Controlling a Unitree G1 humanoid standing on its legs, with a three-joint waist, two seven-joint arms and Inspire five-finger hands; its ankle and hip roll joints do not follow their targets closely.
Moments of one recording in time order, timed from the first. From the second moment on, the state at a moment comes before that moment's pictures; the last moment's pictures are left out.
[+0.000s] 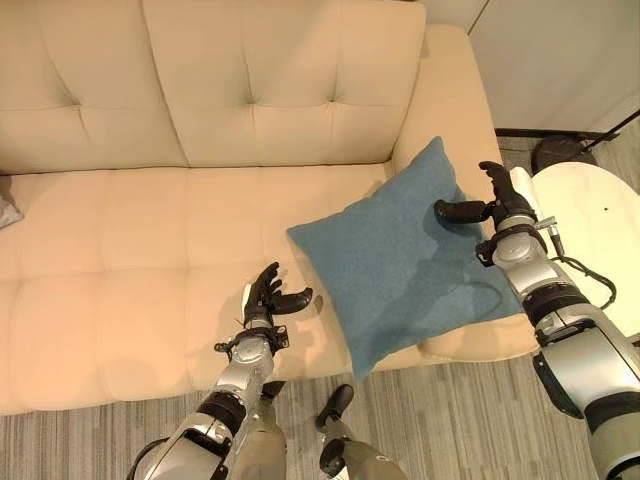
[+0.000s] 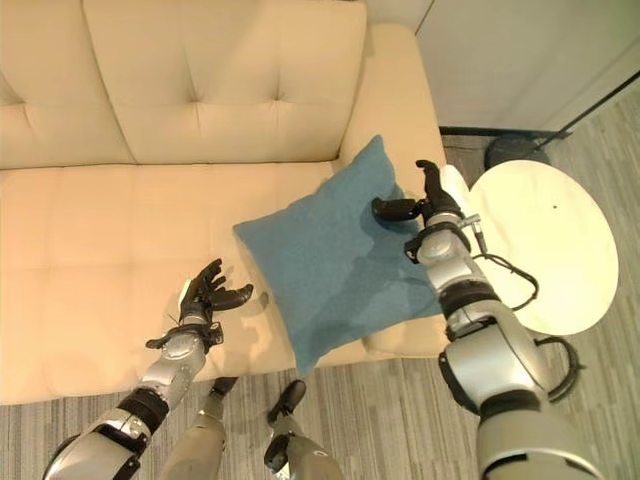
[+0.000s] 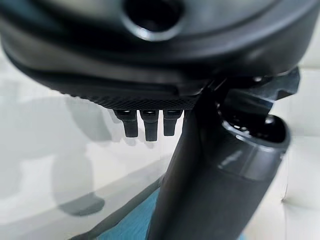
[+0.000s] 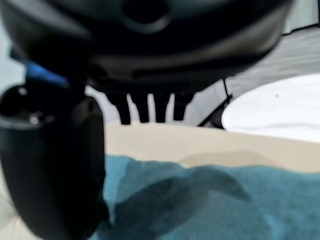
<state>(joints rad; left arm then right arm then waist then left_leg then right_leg) -0.46 0.17 -0.39 0.78 -0.56 -0.17 0.32 -1.03 -0.61 0.50 1.13 0.09 -0.03 -0.29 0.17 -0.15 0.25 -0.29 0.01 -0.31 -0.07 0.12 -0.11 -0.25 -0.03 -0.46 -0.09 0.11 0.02</state>
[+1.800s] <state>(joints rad) -0.34 0.13 -0.35 0.48 -0.79 -0.19 0.44 -0.31 -0.38 0.20 0.47 0.12 -0.03 -0.37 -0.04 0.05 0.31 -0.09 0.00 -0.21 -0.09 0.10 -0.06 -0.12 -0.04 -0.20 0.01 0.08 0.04</state>
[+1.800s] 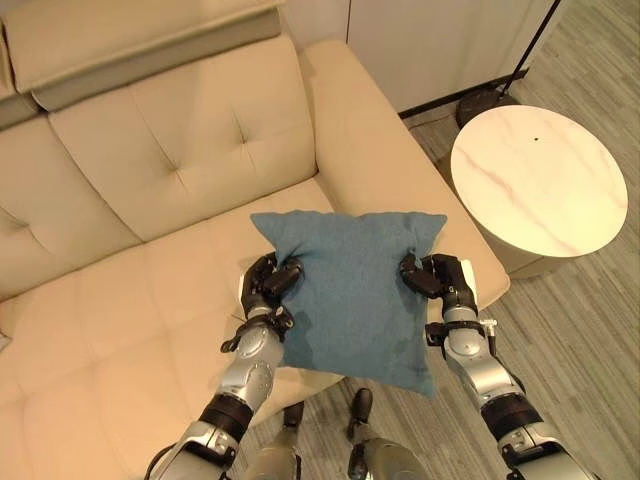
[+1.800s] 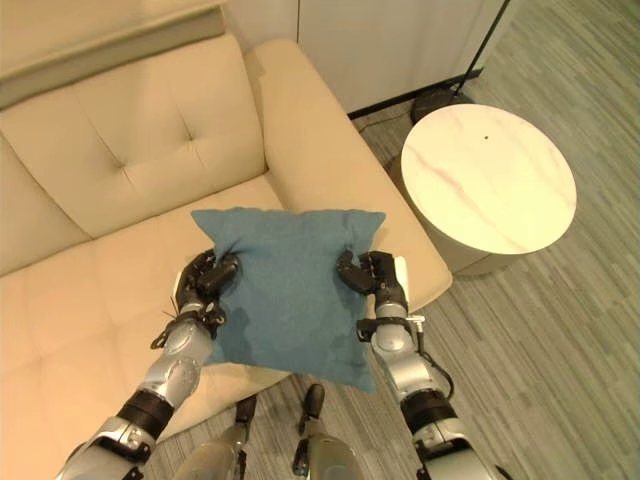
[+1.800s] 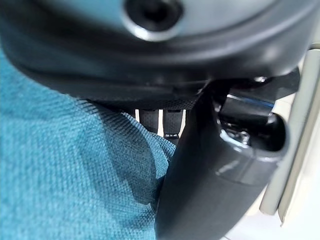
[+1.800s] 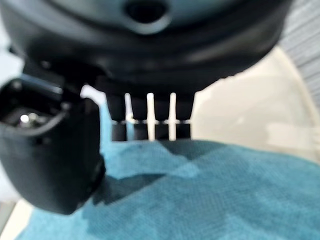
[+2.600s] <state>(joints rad) -0.20 0.13 -0.44 0.39 -0.79 -0.16 0.40 -0.13 -0.40 0.14 0.32 0.12 -0.02 -0.40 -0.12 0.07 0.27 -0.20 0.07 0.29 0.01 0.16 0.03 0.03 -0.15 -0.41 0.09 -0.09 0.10</state>
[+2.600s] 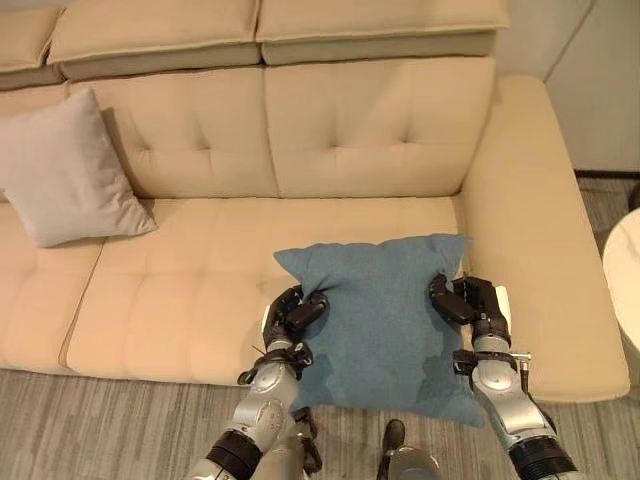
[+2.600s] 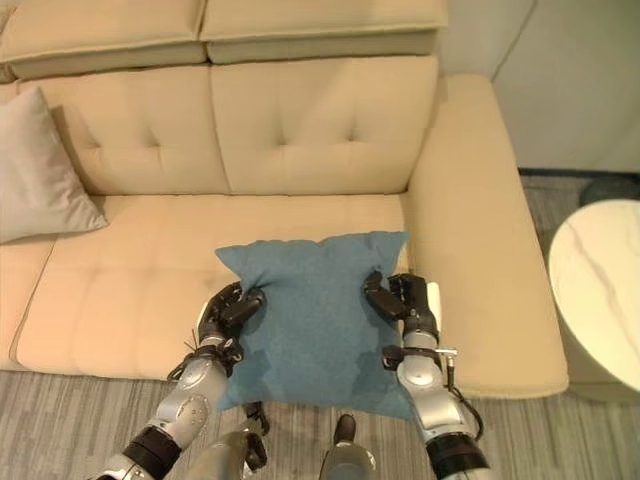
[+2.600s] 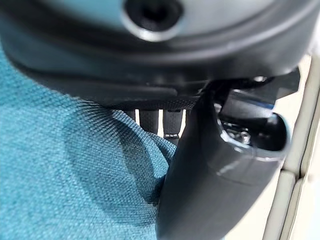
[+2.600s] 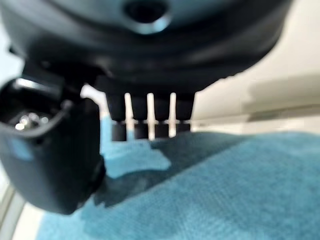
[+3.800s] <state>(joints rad) -0.21 0.18 -0.43 0.39 -0.78 -0.14 0.38 -0.19 -0.42 0.17 0.34 0.12 0.00 -0.37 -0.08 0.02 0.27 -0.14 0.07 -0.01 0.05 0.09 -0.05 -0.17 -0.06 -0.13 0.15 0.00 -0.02</state>
